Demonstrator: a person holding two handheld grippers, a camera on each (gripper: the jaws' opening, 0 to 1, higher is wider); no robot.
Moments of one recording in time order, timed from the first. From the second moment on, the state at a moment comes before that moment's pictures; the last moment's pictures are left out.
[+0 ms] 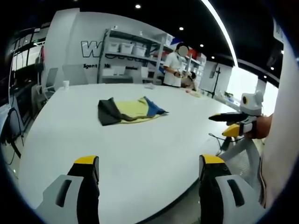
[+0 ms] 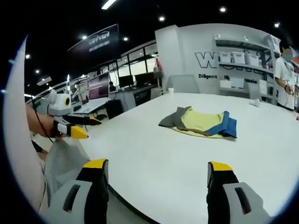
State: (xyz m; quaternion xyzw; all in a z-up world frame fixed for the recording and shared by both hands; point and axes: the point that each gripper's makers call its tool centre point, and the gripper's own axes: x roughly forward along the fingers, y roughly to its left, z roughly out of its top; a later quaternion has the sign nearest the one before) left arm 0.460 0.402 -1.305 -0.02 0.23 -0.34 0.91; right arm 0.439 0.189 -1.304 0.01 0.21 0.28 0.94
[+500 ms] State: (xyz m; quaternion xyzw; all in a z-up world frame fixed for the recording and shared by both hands) left arm 0.469 0.397 -1.301 -0.02 0.24 -0.36 0.90; right arm 0.459 0.178 -1.307 0.01 0.22 0.28 0.93
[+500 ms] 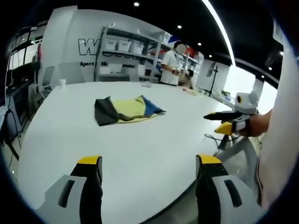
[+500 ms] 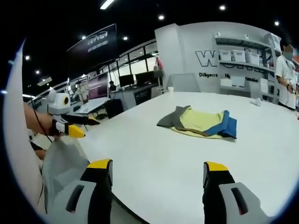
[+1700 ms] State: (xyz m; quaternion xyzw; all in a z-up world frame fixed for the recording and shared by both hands) left arm 0.619 0.332 -1.363 0.00 0.27 -0.44 0.86; right arm 0.615 0.135 -1.373 -0.04 0.26 0.28 0.92
